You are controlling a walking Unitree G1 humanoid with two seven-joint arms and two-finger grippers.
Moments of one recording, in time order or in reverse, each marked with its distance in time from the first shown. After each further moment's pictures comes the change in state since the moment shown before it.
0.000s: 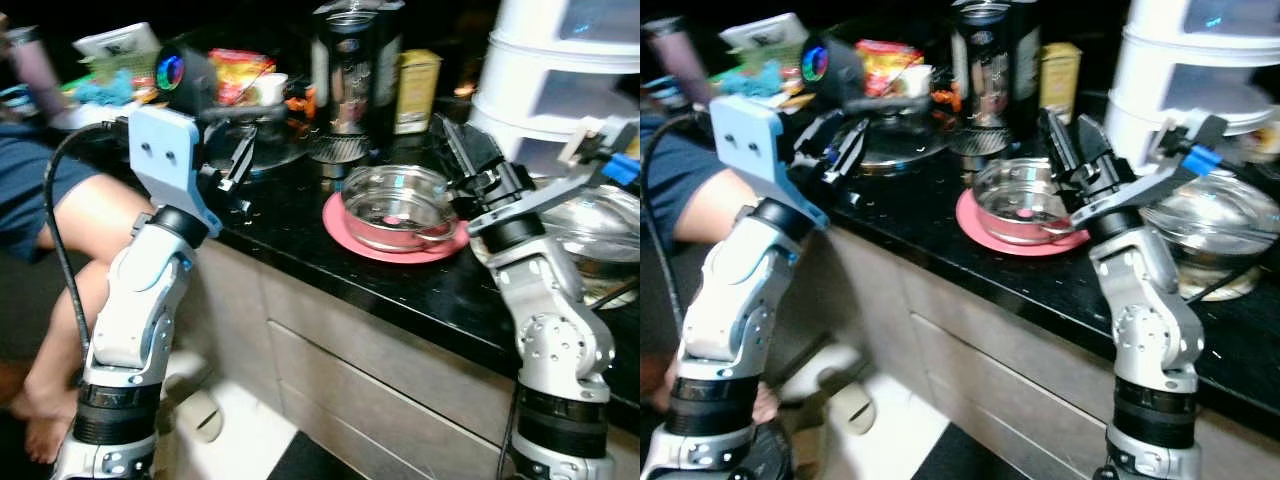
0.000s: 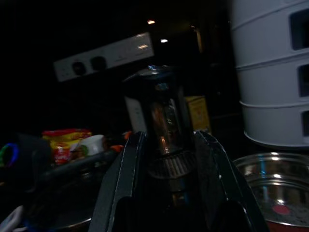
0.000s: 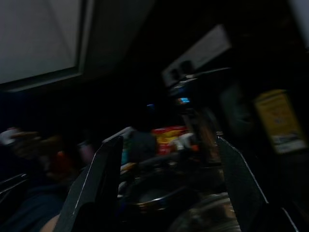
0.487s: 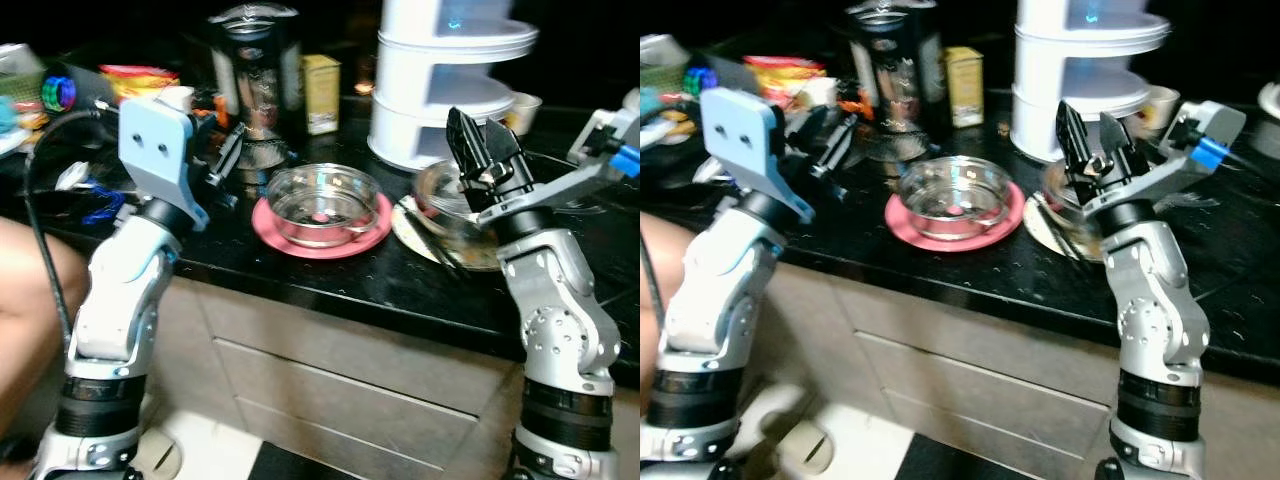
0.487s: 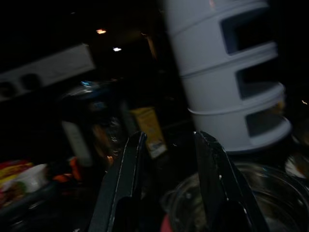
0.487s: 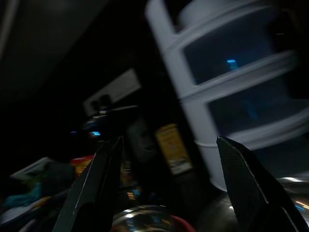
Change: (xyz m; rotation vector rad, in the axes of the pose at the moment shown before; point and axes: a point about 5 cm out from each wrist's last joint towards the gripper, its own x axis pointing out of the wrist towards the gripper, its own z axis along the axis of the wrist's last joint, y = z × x) left arm 0.002 0.014 0.001 0.091 0.032 -0.015; right arm 0.002 -0.012 0.009 -0.081 -0.033 -0.097
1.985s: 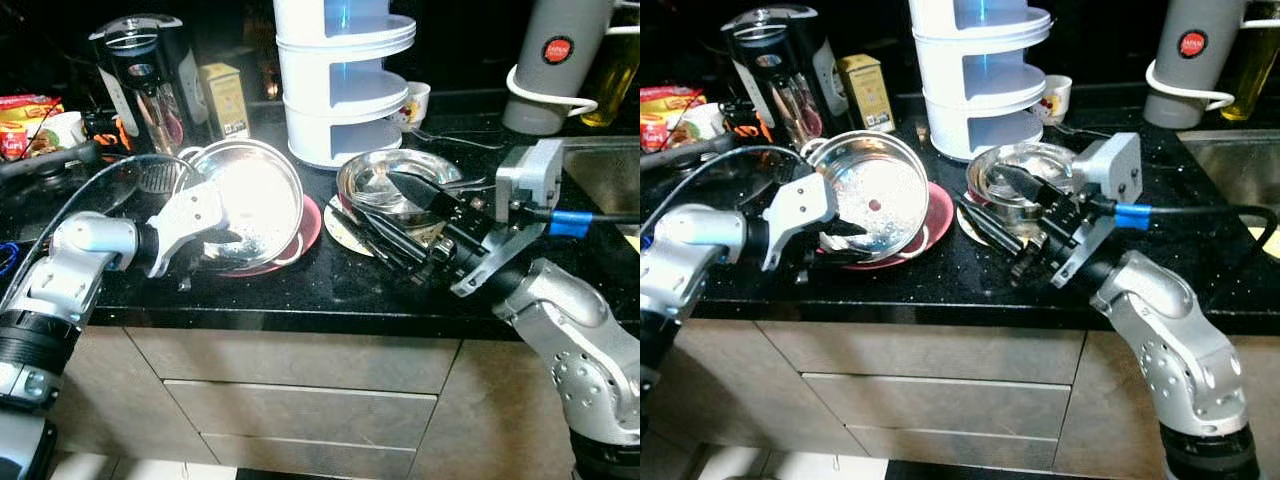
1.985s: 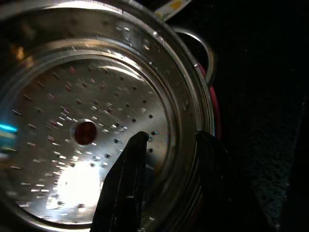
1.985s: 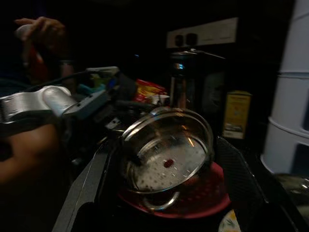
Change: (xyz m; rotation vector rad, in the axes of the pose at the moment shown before) left arm -0.009 0.027 -0.058 0.273 0.503 -0.929; right arm -0.040 0.056 -0.006 -0.193 0.297 0.638
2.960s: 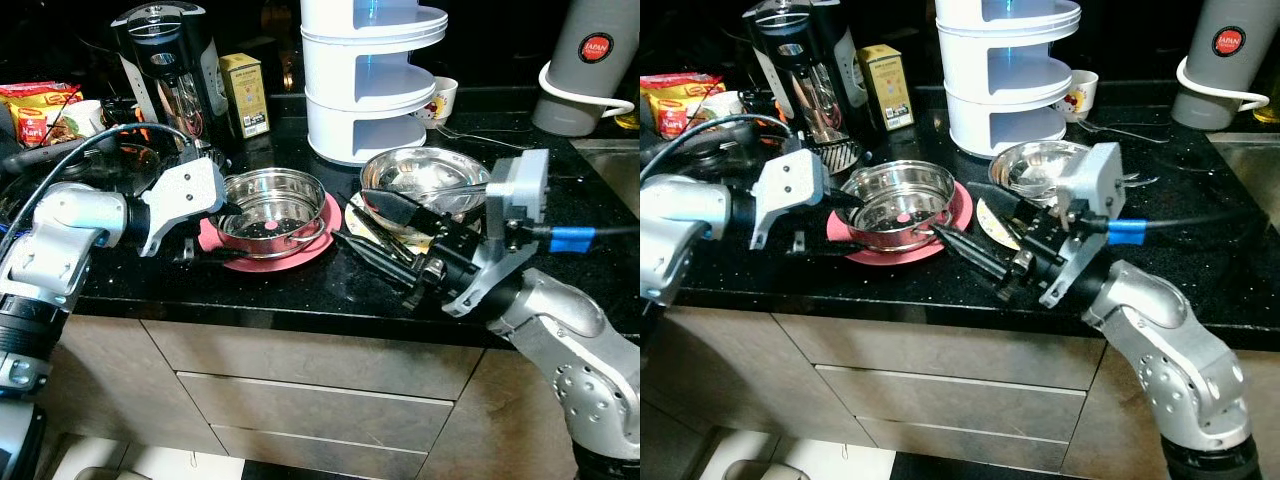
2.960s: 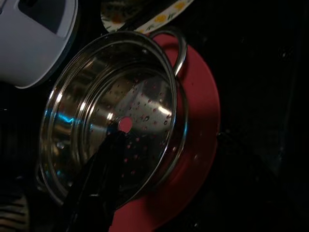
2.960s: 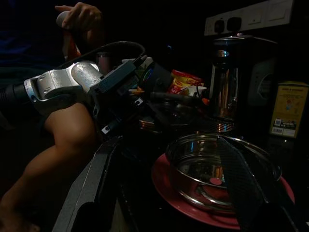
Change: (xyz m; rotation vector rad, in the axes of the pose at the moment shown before) left arm -0.013 0.009 0.022 0.101 -0.026 -0.020; right arm 0.002 0.016 -0.005 0.052 0.033 0.099
